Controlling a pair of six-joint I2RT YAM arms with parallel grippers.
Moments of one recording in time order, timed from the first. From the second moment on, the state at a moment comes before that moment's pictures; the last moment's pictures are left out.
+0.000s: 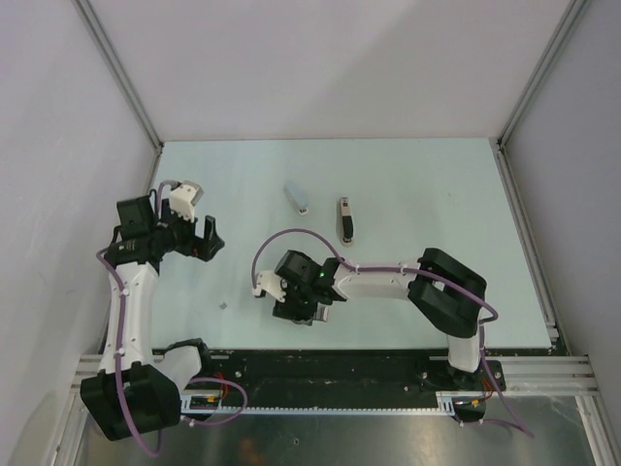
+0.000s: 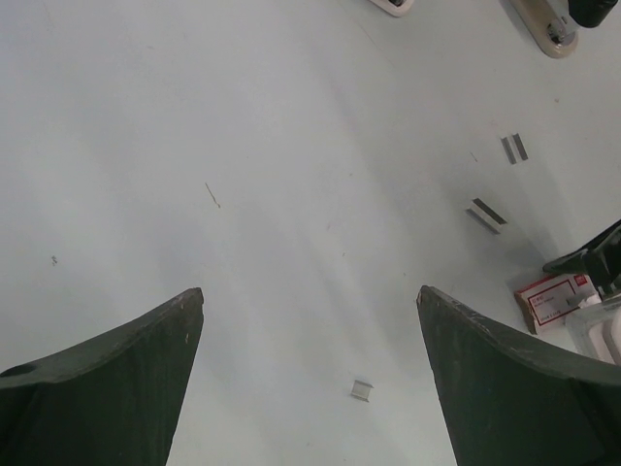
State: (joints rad) left arm 0.24 1.02 0.93 -0.69 0.61 0.42; right arm 1.14 1.90 1.22 -0.36 -0.18 -0.29
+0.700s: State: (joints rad) left arm -0.18 1.14 0.97 -0.70 0.47 0.45; right arm 0.62 1.54 1.25 -0.18 -0.36 0.20
